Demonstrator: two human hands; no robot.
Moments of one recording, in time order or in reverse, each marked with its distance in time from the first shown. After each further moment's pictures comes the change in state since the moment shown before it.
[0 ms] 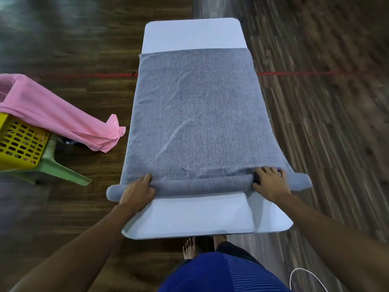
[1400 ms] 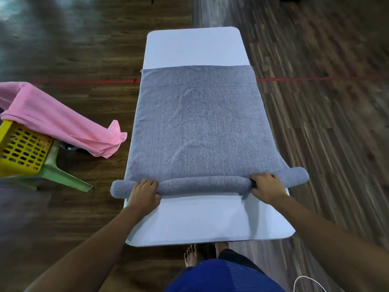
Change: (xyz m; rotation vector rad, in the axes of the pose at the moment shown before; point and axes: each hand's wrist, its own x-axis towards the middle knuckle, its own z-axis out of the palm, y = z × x) left_hand 0.010 0.008 0.004 0.199 0.037 0.125; right_hand 0.007 -0.016 -0.017 0.005 -0.112 -0.108
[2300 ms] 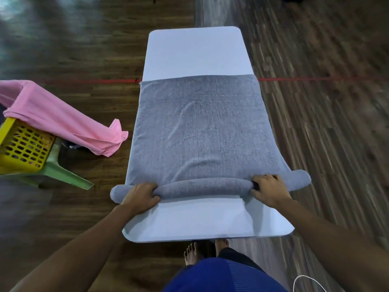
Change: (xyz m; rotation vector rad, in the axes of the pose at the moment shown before) left_hand -0.007 -0.017 -0.009 -0.150 -0.236 -0.008; right_hand -0.016 0.006 0.008 -0.004 0.050 -0.043
